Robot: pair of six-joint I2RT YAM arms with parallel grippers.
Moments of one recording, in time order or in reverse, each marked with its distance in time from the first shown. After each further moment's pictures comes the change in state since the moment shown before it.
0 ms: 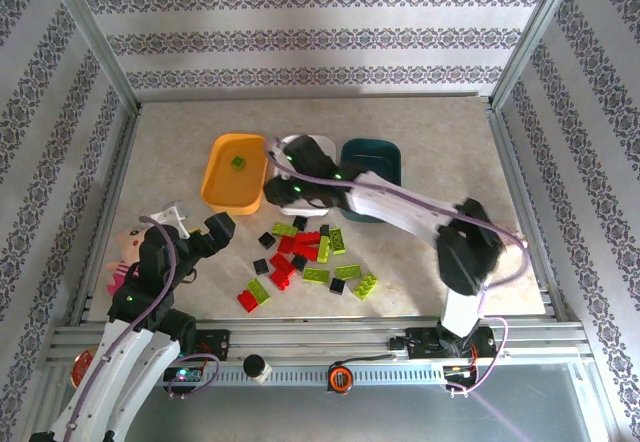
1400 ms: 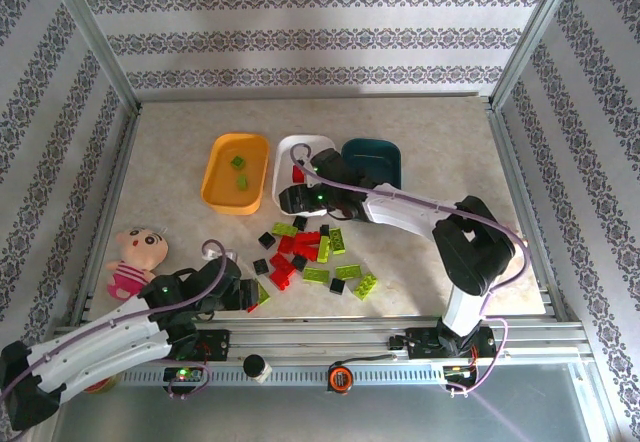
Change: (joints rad) left arm -0.638 0.219 -0.085 -0.343 -0.146 -0.190; right arm -0.113 -0.109 -0.380 0.253 -0.064 0.131
